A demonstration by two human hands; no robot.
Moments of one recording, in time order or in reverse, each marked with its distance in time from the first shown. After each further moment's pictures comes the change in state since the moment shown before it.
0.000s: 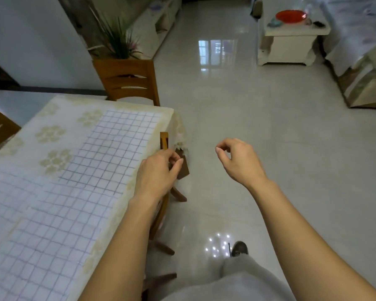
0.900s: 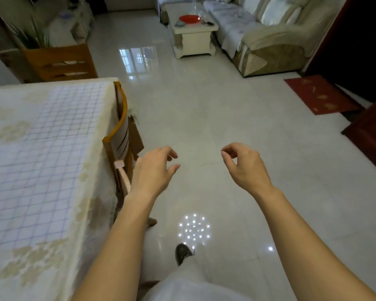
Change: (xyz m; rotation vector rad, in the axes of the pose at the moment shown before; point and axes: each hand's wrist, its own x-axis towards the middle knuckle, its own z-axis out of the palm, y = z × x) left_hand -0.420 -0.022 -0.051 0.064 -0.219 0.422; right_hand -0.536 -0.090 0.012 -0.092 0.361 0.287
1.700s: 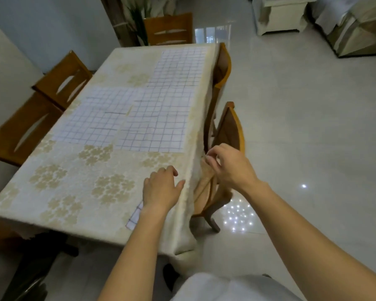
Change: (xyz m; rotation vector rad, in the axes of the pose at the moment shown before) left_hand -0.343 -0.208 -0.063 0.155 -0.063 -0.488; right_hand -0.225 -0.251 0.177 0.024 -0.302 -0.418
